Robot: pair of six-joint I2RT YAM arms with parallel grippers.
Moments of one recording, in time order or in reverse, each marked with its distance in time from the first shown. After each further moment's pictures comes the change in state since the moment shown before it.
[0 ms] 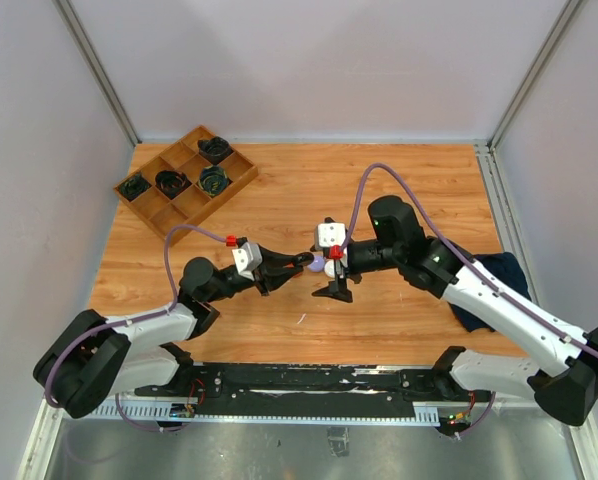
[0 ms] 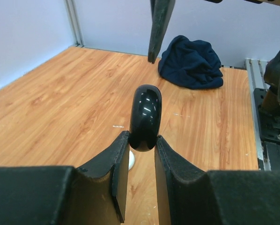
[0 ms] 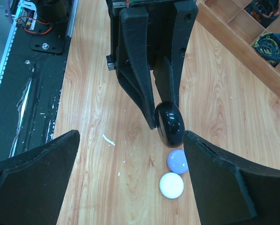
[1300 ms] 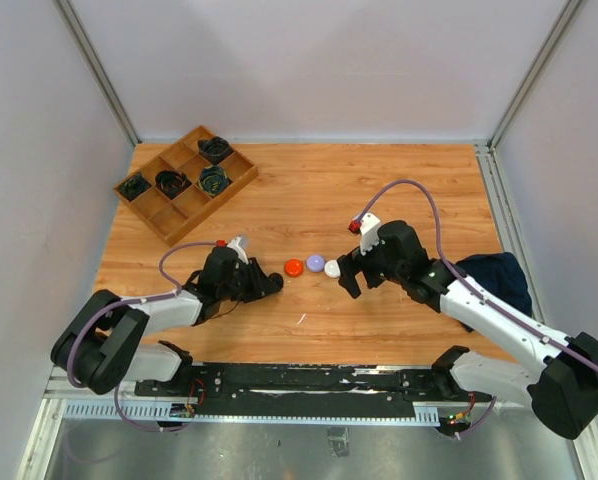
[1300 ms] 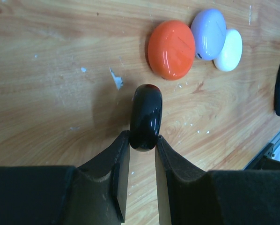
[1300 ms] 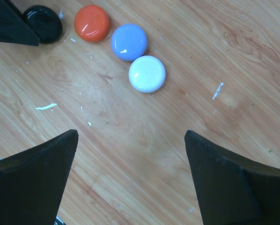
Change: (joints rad) left arm 0.111 0.131 0.047 -0.774 -0.355 -0.725; right arm -0.144 -0.056 -0.352 0.128 0.558 0.571
